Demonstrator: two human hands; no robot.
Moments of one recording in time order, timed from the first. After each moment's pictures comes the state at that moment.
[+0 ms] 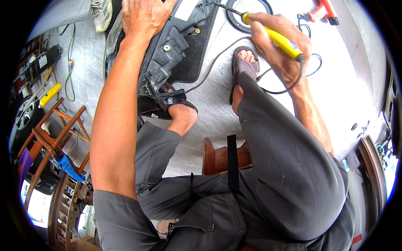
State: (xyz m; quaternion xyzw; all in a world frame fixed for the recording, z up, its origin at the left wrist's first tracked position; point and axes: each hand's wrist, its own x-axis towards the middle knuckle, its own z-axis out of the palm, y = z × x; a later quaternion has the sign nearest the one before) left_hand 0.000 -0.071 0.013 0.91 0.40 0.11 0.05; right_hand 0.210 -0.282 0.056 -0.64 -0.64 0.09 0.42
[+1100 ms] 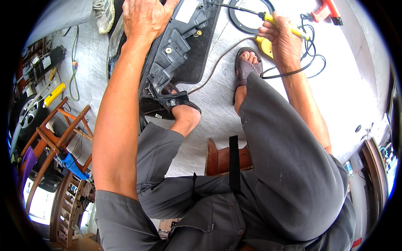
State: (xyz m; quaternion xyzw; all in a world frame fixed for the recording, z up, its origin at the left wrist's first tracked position) left_hand 0.000 -0.070 0.013 0.91 0.39 0.12 0.04; right_hand 0.224 -0.294 -0.022 -0.61 -0.08 0.43 0.66
